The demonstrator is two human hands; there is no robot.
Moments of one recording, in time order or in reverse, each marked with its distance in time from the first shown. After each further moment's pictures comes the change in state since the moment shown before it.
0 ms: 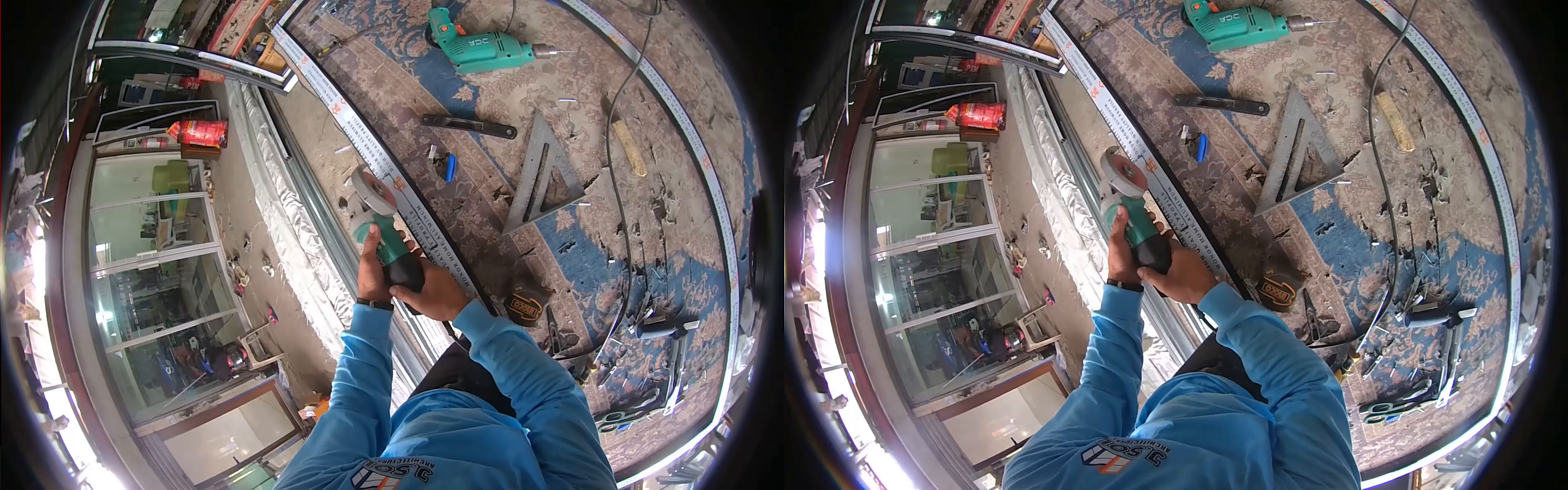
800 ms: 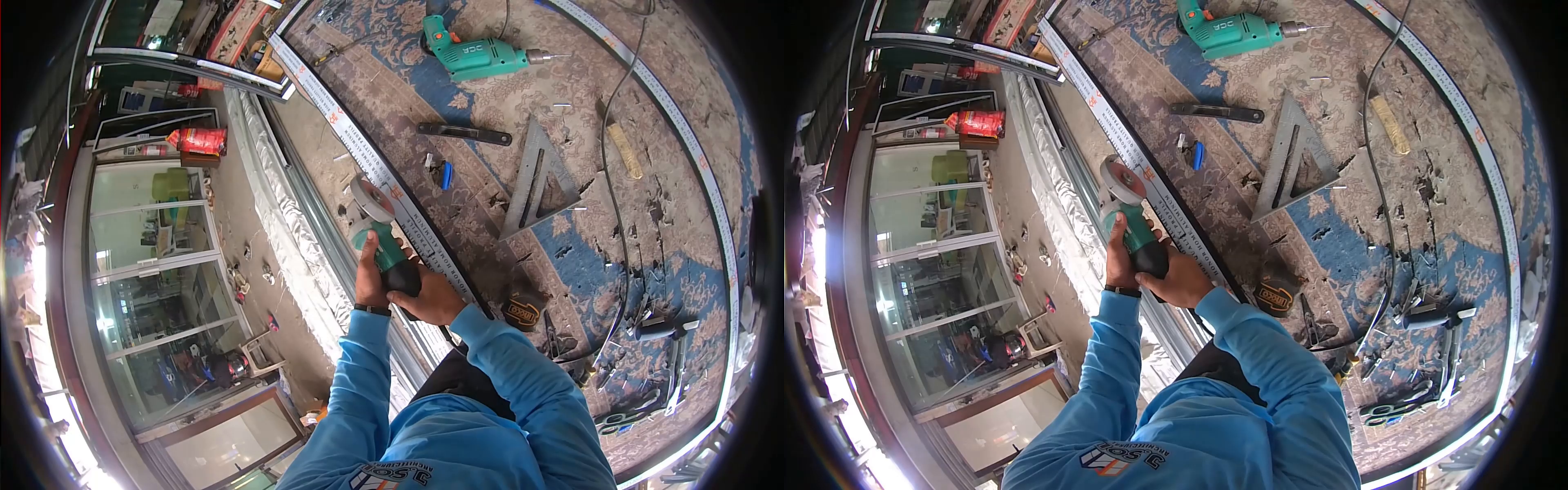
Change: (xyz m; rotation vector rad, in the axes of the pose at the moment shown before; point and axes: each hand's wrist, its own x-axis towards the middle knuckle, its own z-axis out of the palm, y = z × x) left_hand 0.010 0.001 -0.008 0.031 0.021 -0.015; right_hand 0.007 0.006 0.002 0.012 -0.024 0.012
